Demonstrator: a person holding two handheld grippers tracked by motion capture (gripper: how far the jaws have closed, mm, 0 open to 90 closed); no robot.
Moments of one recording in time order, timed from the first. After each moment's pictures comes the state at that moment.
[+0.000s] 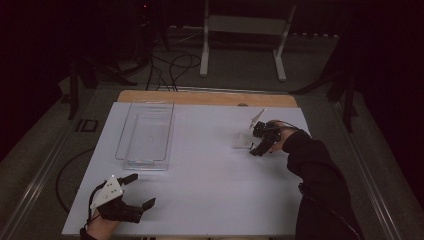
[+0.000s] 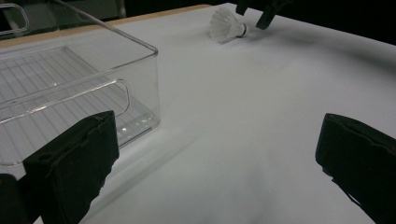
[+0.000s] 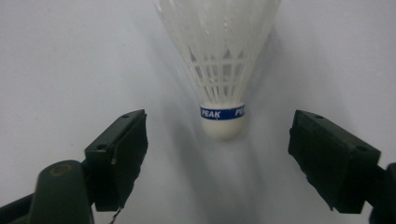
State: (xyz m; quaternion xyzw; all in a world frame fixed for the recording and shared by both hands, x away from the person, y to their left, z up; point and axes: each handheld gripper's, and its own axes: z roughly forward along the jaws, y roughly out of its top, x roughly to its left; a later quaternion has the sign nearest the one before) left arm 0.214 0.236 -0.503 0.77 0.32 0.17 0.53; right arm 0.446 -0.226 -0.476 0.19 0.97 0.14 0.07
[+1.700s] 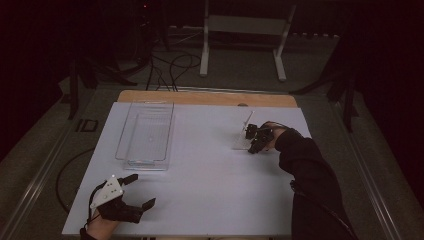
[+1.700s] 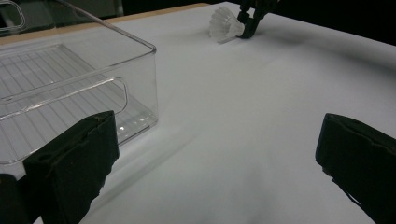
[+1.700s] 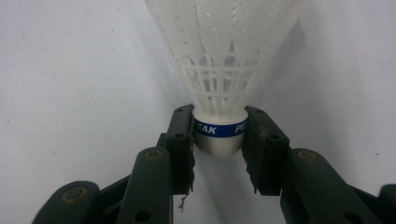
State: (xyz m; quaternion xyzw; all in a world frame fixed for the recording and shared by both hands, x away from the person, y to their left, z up) left arm 0.214 0.236 -0.504 0.77 0.32 0.16 0.53; right arm 0.456 -0.206 -0.491 0.17 0.98 0.07 0.04
